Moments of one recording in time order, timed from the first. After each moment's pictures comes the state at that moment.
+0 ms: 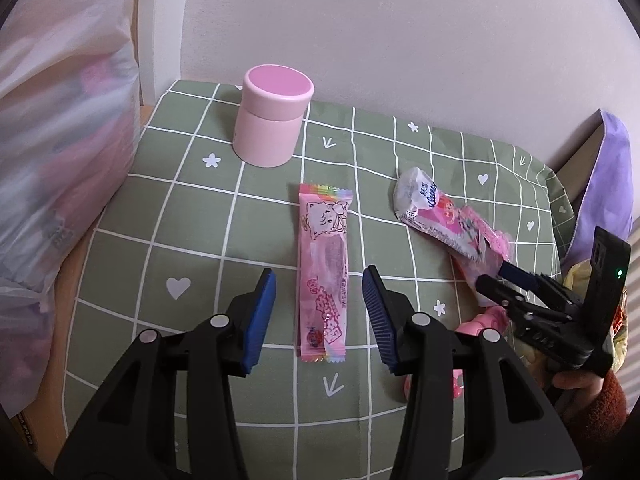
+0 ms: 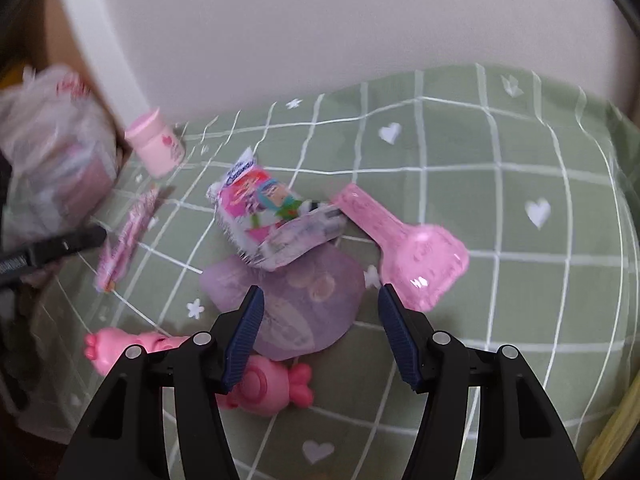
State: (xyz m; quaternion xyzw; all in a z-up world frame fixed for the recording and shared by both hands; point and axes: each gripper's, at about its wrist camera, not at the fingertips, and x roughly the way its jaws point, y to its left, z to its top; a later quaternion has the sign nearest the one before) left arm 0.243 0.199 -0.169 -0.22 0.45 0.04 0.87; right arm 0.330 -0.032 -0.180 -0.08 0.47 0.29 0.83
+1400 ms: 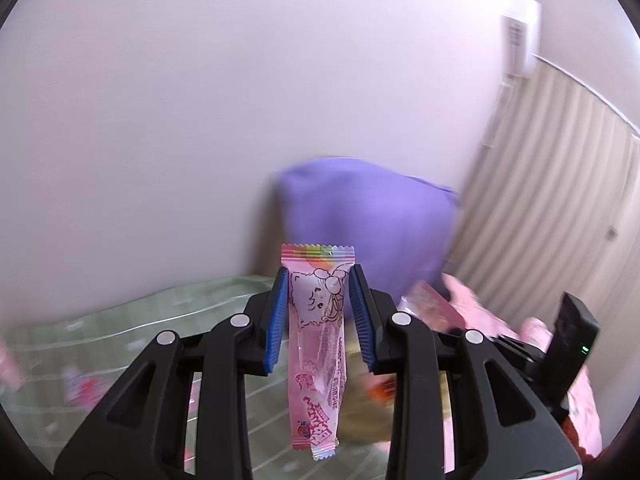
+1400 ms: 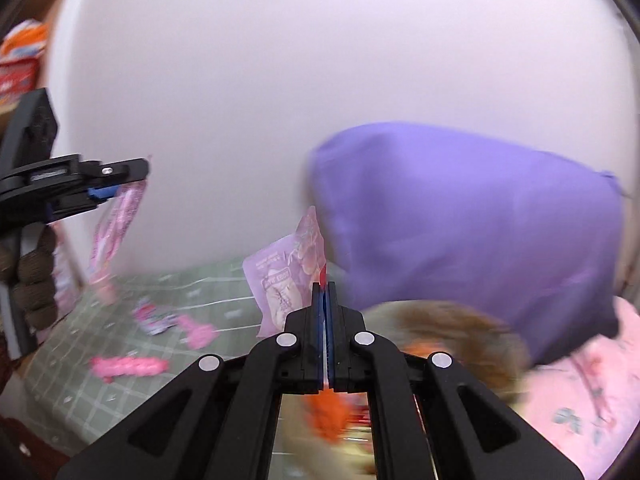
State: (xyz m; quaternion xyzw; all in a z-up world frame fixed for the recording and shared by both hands) left arm 0.291 -0.046 0.054 -0.14 0.22 -0.31 0.91; right arm 0.208 -0.307 0.025 -0.01 0.24 0.07 0.97
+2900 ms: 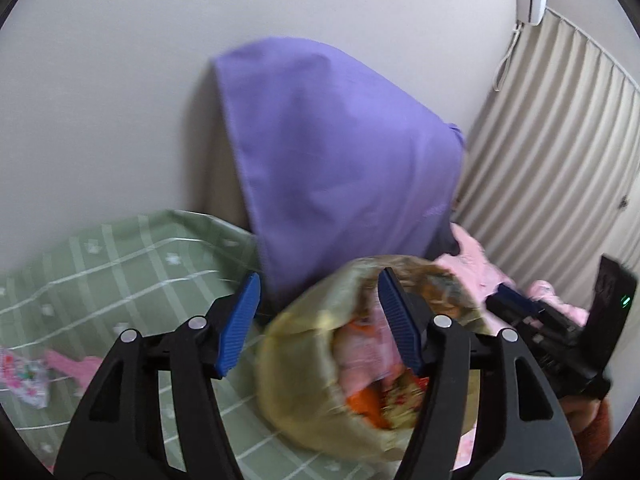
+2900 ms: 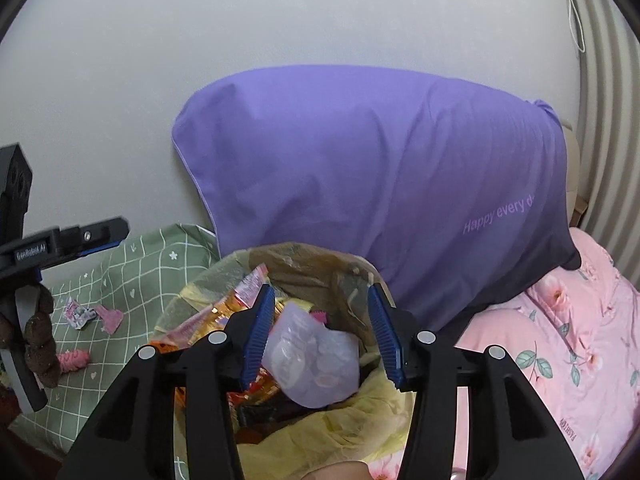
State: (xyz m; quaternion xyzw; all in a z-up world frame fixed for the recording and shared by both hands) left arm 0.343 -0.151 -0.014 -0.10 0.31 -0.28 0.90; right arm 0.227 -0.404 -0.014 0.04 0.30 -0.02 0.95
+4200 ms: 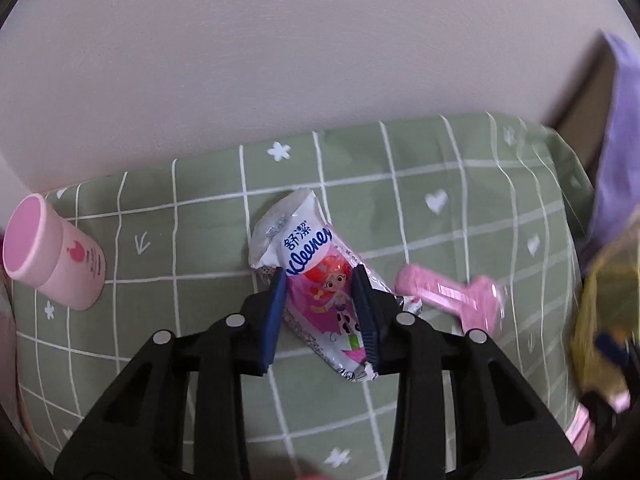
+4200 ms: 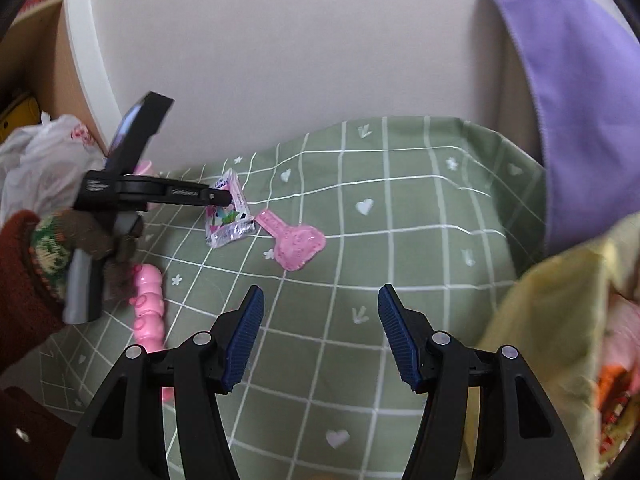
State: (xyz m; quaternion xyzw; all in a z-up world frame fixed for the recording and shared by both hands) left arm 0.381 0.108 -0.148 -0.09 0.49 -0.04 0.87; right arm 0.288 -0.145 -0.118 -0.03 0.41 0.24 0.88
